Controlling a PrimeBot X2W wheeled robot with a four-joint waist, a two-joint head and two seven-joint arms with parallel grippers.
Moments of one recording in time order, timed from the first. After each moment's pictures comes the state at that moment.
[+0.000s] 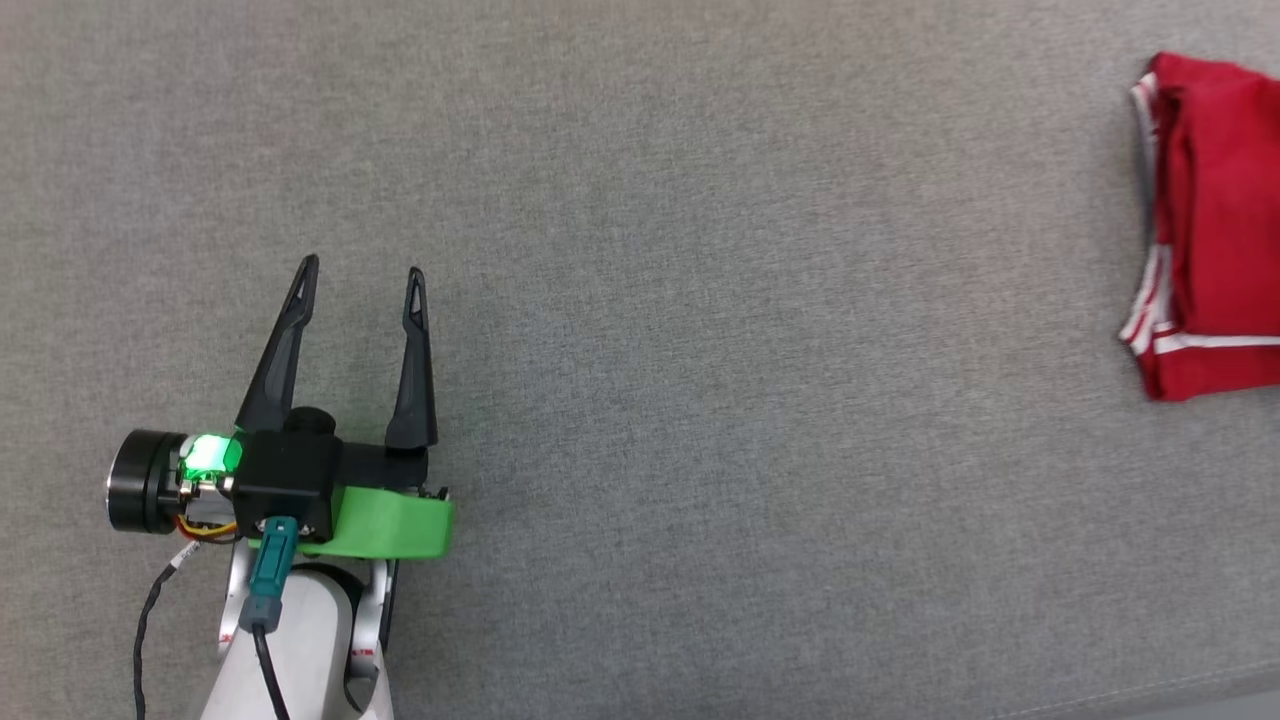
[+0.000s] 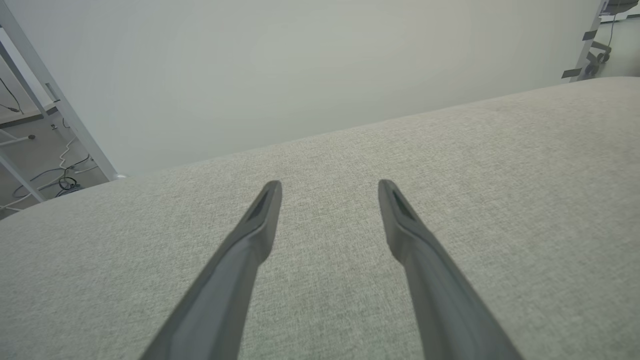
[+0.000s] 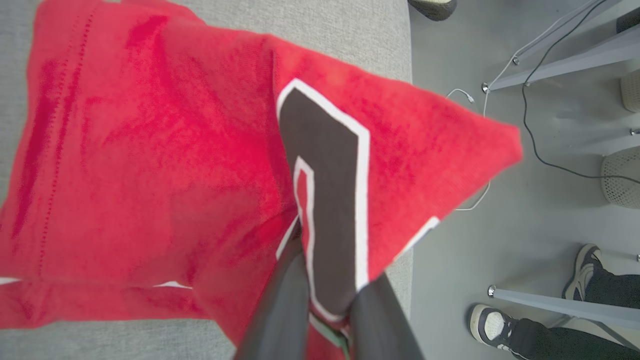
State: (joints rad) left arm -0.19 0.19 -0.14 -0.08 0.00 0.09 -0.26; right arm -0.63 -0.98 0.32 0.32 0.71 0.13 0.51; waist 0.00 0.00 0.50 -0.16
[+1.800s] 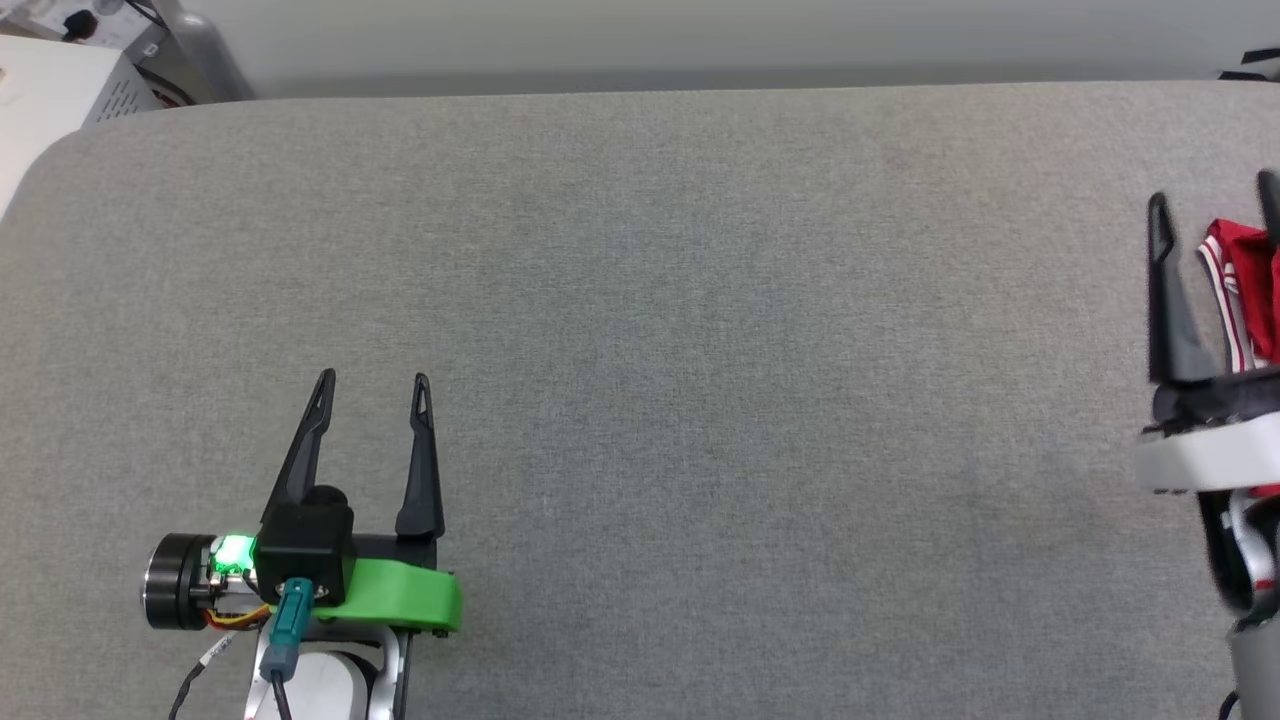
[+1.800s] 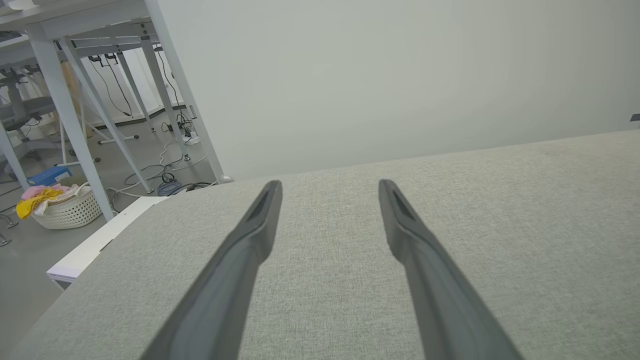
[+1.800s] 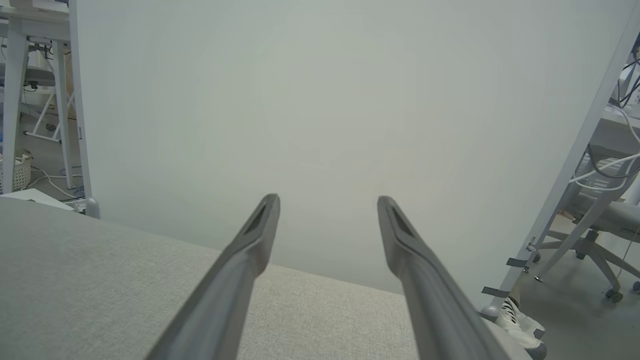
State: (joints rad) left arm -0.07 0.16 -0.13 -0.01 -0.05 0.12 -0.26; right arm -0.28 -0.29 -0.04 -0.04 0.12 0.13 -0.26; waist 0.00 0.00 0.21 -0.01
